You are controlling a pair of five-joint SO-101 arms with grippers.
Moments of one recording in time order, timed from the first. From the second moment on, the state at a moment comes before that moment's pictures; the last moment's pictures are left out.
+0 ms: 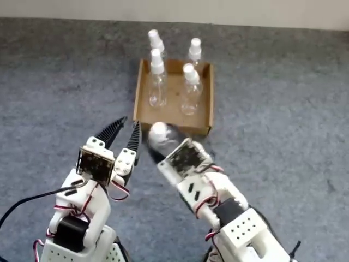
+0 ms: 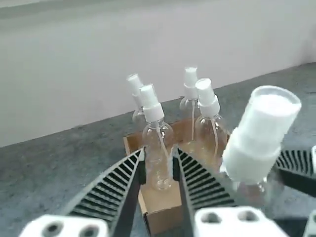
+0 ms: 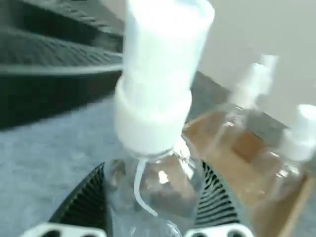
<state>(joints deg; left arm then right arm) 13.4 -104.4 80.4 38.5 -2.3 -38.2 -69.1 82.9 4.7 16.9</state>
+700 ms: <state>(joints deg) 13.3 -104.2 81.5 38.5 -2.3 -30.5 -29.3 49.5 -4.0 5.8</state>
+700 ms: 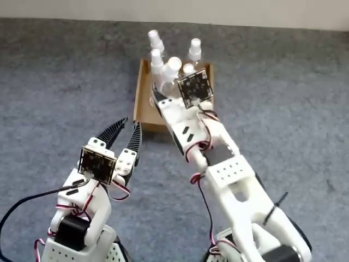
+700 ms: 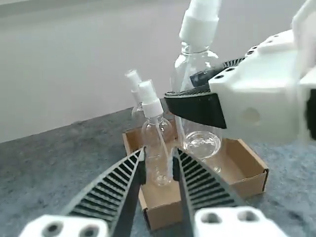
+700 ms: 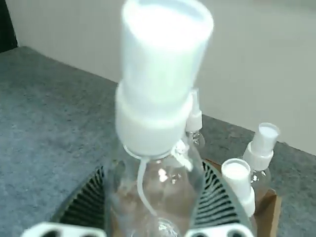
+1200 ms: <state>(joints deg) 13.3 -104.2 81.5 38.5 -2.3 -27.2 -14.3 56.6 -23.1 -2.1</state>
